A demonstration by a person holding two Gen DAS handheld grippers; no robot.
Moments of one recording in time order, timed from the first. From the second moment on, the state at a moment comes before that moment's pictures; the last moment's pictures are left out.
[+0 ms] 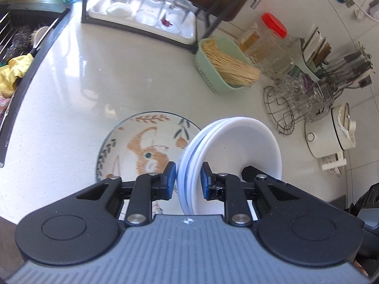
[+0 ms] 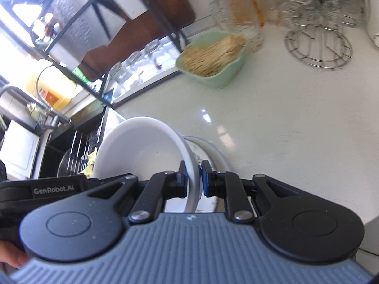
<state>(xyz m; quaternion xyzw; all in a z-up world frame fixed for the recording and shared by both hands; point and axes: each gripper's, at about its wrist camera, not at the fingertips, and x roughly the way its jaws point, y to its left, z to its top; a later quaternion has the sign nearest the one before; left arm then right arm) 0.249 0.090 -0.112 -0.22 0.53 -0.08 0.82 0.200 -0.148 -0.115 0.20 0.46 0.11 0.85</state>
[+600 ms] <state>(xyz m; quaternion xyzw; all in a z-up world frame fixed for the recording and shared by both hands) 0.281 0.115 -0.155 -0.16 0.58 -0.13 0.79 0.212 -0.104 -0.150 0.19 0.51 0.06 0.84</state>
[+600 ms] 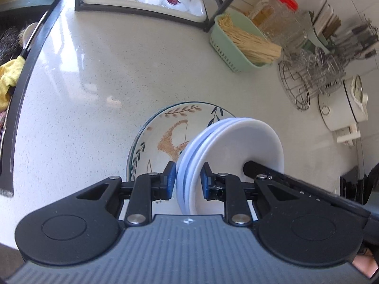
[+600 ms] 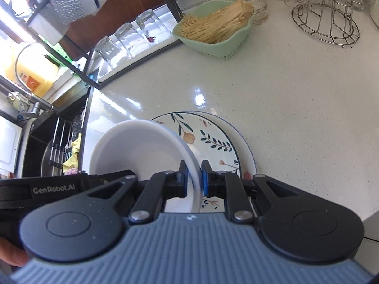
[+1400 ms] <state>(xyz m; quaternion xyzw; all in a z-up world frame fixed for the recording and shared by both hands) 0.277 0.111 -0.095 -0.12 0.51 -0.09 0.85 0.203 -0.132 -0.098 0.17 0.44 0.08 0.88</state>
